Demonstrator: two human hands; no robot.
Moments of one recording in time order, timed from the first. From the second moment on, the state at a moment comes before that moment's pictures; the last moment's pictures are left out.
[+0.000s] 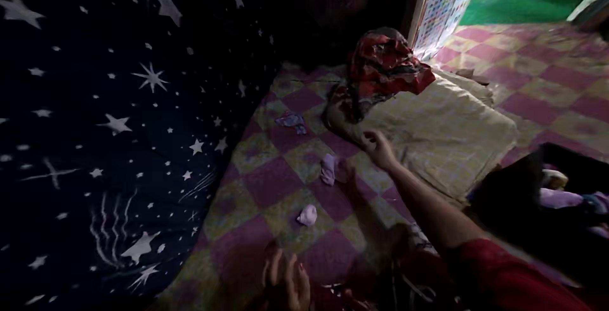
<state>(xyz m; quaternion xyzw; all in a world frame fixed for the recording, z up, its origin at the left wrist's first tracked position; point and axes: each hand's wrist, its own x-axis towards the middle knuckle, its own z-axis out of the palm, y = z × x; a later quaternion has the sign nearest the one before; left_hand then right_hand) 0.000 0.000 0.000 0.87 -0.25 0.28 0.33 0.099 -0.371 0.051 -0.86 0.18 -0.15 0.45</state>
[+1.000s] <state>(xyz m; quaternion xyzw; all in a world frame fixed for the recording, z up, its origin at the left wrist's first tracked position) 0.069 -0.166 0.129 0.56 -0.40 -0.38 0.62 -0.032 -0.372 0.223 -0.81 -0.17 0.05 0.55</state>
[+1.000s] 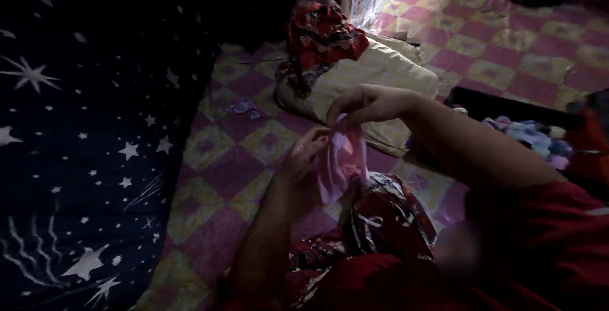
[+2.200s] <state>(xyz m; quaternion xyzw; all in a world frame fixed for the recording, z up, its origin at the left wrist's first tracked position) 0.023 -0.211 0.146 0.71 -0.34 -0.14 0.60 -0.185 -0.382 0.187 -0.82 -0.02 -0.12 0.56</state>
